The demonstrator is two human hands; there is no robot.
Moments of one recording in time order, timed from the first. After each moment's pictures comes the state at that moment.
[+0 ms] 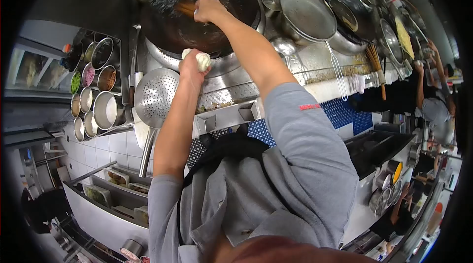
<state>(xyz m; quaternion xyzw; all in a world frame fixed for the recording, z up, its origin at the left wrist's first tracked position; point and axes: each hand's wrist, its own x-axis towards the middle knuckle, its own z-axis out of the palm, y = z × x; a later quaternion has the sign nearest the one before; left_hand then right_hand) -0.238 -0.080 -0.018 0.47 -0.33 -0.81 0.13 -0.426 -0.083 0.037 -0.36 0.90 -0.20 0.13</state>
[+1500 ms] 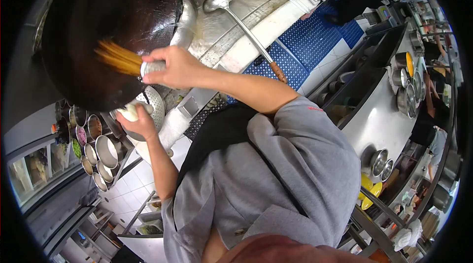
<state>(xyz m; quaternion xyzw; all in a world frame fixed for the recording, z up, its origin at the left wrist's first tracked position) -0.085 -0.080 -0.021 0.18 -0.76 -0.41 0.47 -0.204 0.111 0.069 -0.26 0.72 -0.63 0.13</state>
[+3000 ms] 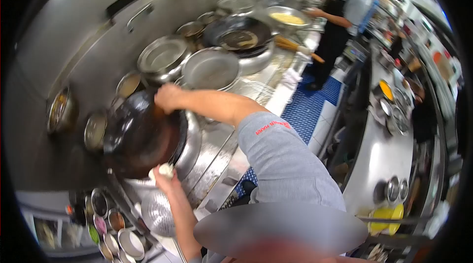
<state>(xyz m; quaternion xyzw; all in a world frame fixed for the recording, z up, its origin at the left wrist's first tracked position) -0.237 -0.081 -0.042 0.36 -0.33 -0.85 0.20 -0.464 0.054 0.118 -0.39 0.92 0.07 0.00</state>
